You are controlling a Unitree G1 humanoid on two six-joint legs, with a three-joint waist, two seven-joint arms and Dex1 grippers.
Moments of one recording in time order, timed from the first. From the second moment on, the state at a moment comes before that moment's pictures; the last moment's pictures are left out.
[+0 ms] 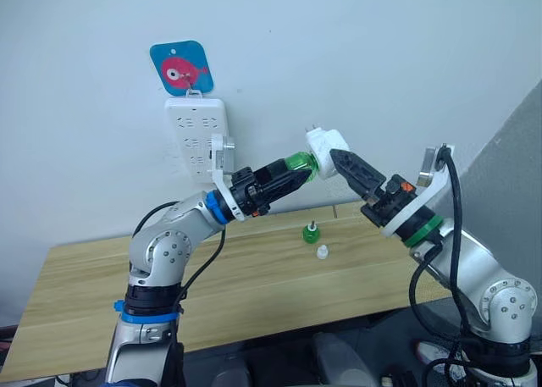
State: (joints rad) left arm -0.46 0.29 0.08 -0.20 -0.87 0.72 -0.76; right arm -0.26 -0.36 -0.08 -0.65 1.74 0.61 -0.46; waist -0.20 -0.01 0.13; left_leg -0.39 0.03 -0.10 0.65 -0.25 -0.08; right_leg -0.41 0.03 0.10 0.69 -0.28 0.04
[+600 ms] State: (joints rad) left arm -0.46 0.26 0.07 -0.21 -0.87 0.71 -0.73; right arm -0.33 -0.29 -0.02 -0.56 1.60 0.58 -0.37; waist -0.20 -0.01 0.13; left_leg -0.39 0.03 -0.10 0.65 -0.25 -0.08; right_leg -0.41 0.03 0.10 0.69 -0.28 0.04
